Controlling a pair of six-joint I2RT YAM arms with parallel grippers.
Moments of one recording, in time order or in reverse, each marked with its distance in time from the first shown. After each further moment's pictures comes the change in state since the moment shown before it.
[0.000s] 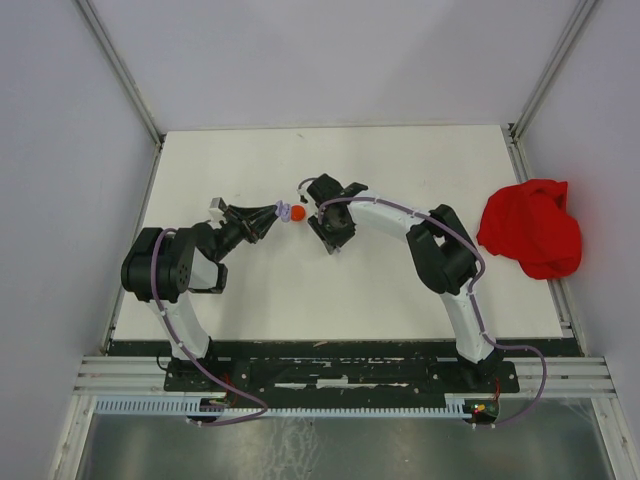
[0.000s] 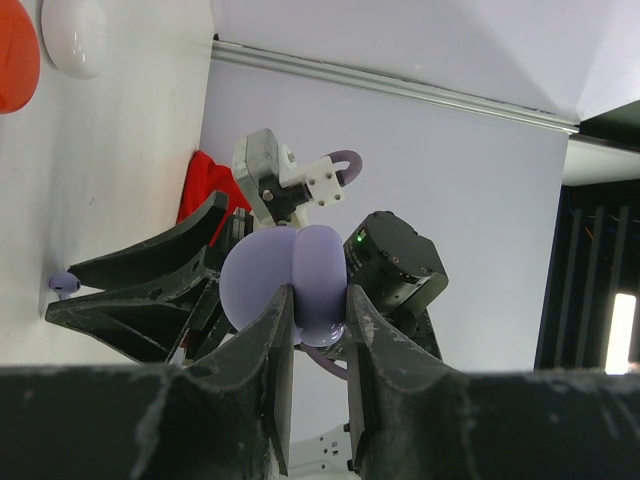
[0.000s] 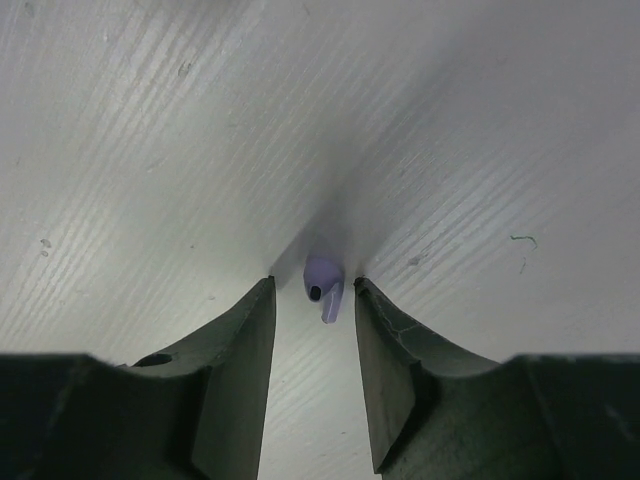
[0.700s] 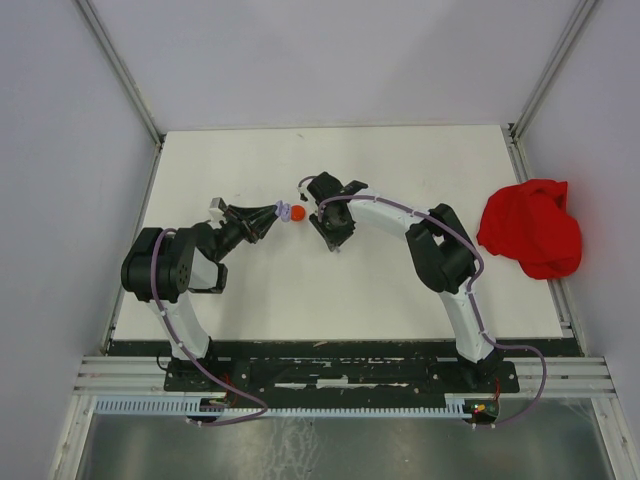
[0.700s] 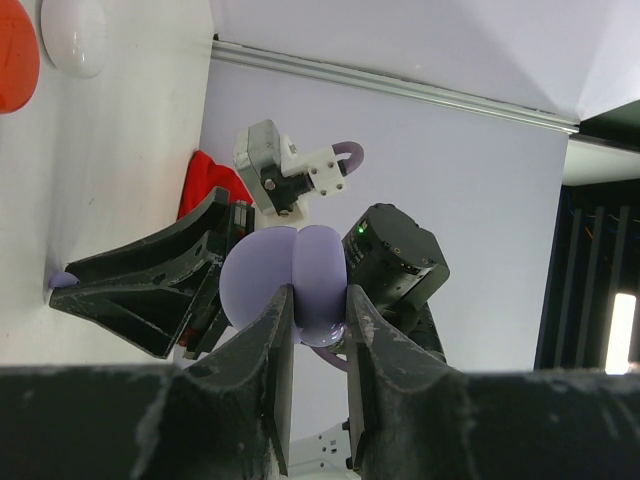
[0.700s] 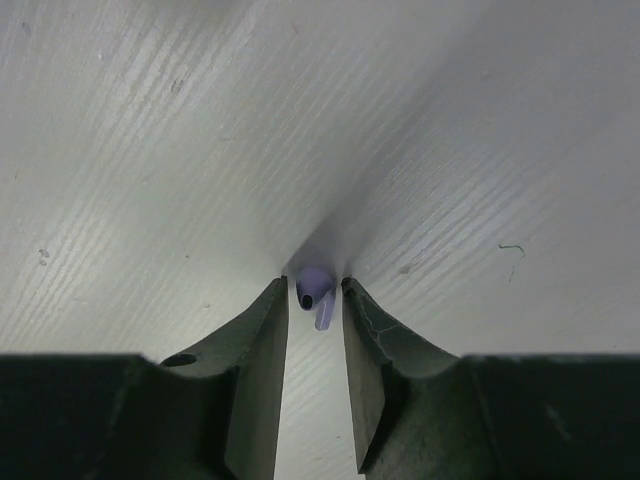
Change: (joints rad) left arm 0.000 -0.001 0.000 0.000 0.000 0.000; right arm -0.008 0.017 0.029 -0.012 -0.001 -0.002
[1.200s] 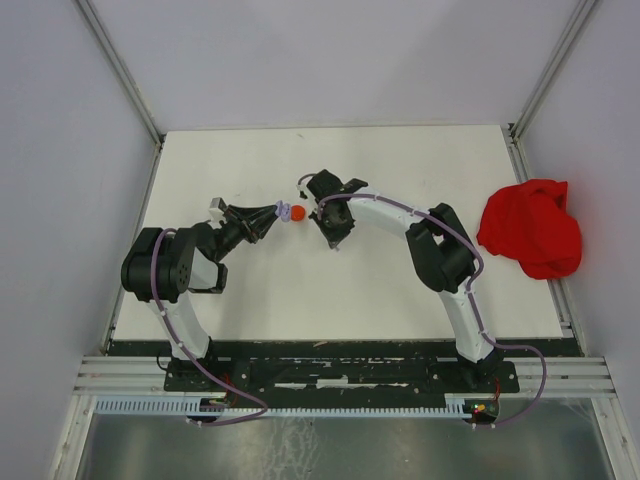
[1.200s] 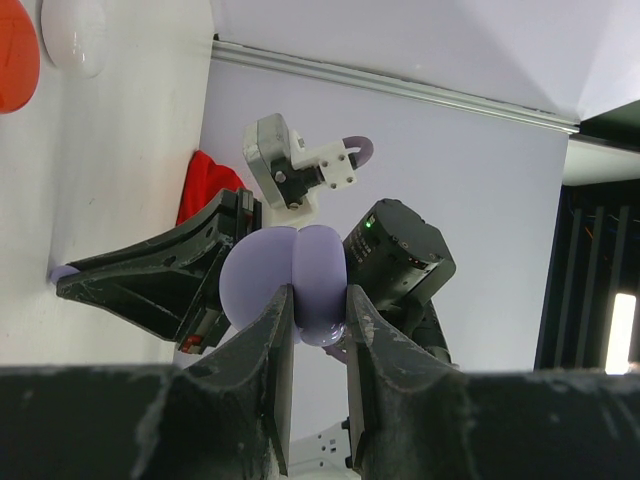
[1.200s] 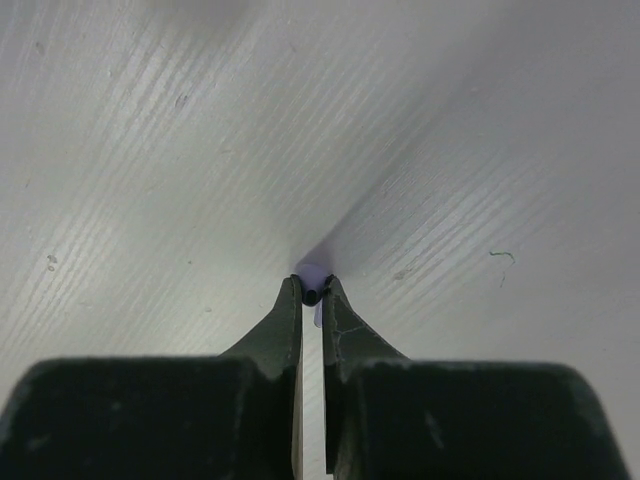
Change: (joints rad) left arm 0.000 0.000 0.000 0.000 0.000 0.000; right arm -0.004 0.008 0.024 -0.010 -0.002 -0.002
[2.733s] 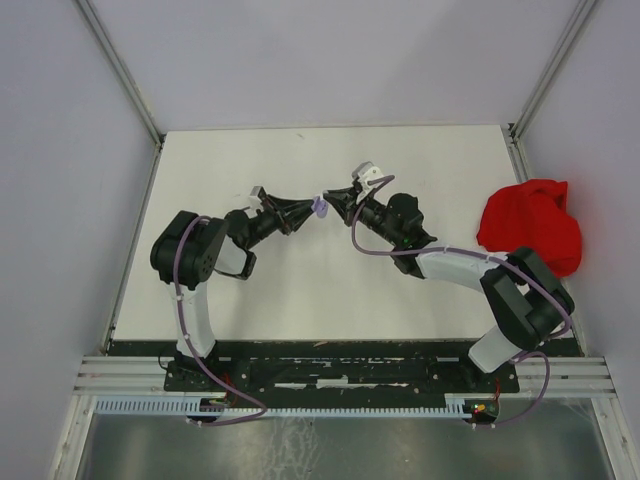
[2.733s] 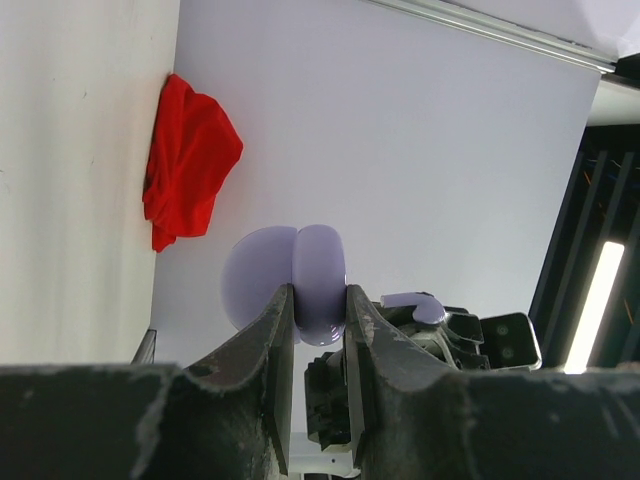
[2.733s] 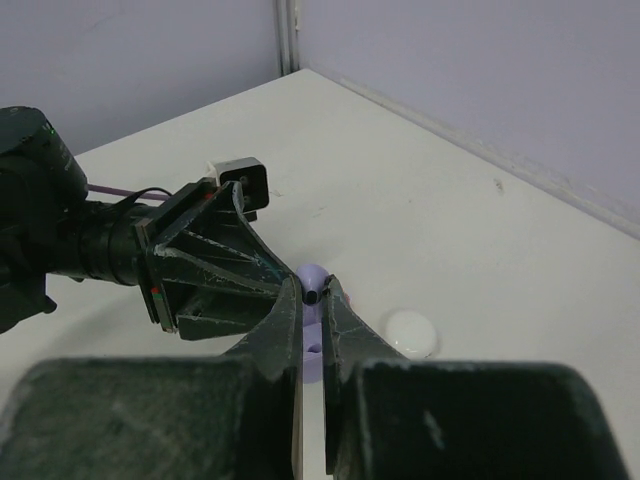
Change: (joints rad) left arm -0.238 0.167 0.215 0.000 -0.061 -0.076; right arm -0.072 -0.632 -0.948 1.598 -0.210 -0.056
